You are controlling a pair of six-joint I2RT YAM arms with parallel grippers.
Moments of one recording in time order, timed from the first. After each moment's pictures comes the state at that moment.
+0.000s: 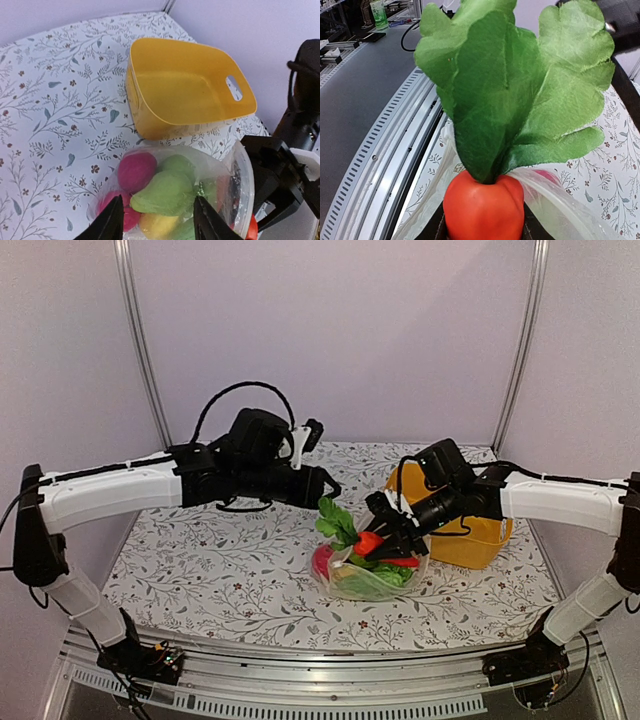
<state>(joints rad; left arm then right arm) -0.93 1.63 1.38 -0.36 0.06 -0.45 0.72 1.49 1.04 -0.35 -0.88 -0.77</state>
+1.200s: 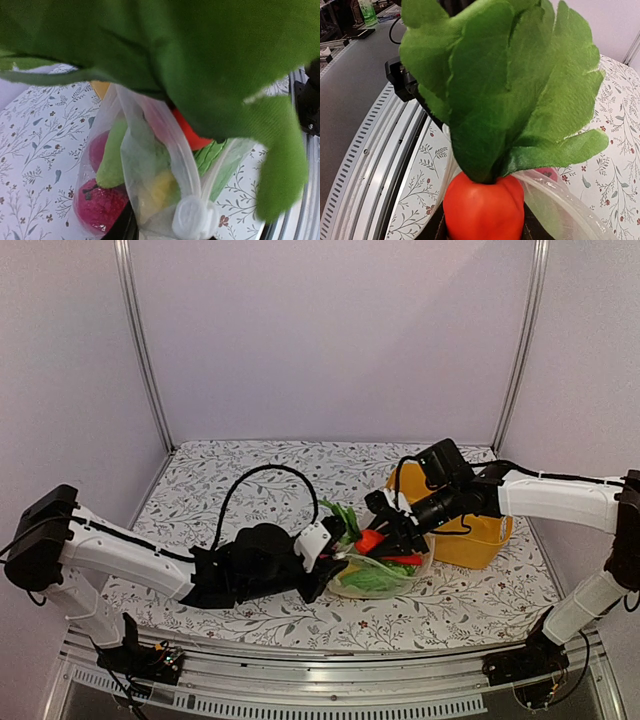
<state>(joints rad) -1.23 1.55 0.74 0.43 -0.25 -0.05 0.70 1.51 1.04 -0.36 -0.84 -0.77</state>
